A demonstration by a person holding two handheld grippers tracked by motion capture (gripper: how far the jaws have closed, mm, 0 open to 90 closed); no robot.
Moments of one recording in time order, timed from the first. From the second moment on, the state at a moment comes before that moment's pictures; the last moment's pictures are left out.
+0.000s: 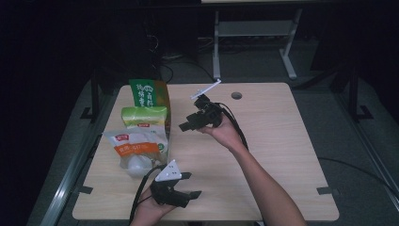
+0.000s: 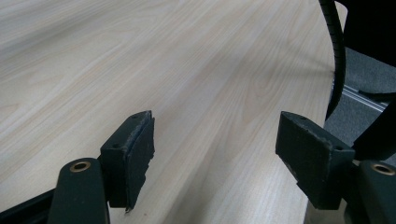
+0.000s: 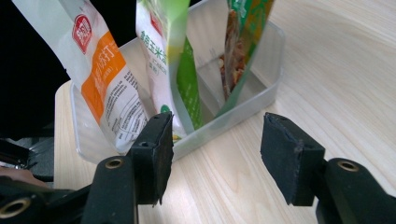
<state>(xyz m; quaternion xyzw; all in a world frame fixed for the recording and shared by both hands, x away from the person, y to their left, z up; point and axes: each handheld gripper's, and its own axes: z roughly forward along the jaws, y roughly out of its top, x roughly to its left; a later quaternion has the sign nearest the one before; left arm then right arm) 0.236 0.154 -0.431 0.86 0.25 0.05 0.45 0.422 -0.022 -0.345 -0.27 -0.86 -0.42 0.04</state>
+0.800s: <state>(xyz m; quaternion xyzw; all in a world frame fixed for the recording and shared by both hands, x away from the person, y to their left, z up) 0.237 0.154 -0.431 0.85 0.26 0.04 0.45 0.416 -0.080 -0.341 -0.31 -0.85 -0.42 0.03</state>
